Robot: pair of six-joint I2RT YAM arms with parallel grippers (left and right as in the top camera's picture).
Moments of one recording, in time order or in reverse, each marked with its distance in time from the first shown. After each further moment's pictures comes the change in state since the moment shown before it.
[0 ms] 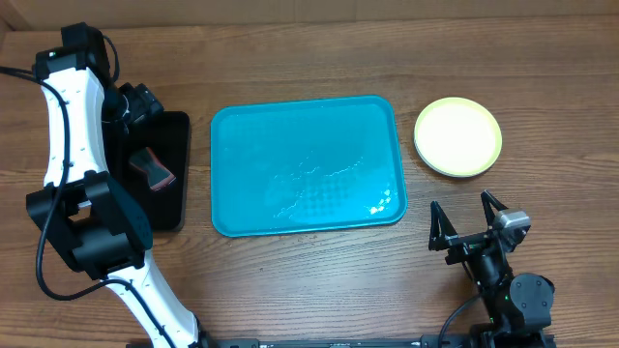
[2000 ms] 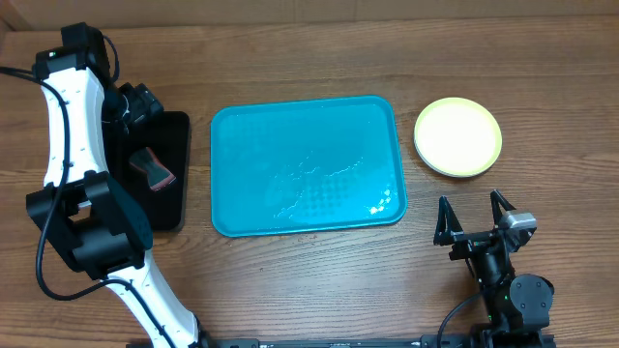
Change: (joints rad) left arm 0.000 0.000 0.000 0.000 0.000 0.000; right arm -0.034 -0.005 -0.035 0.053 0.052 0.000
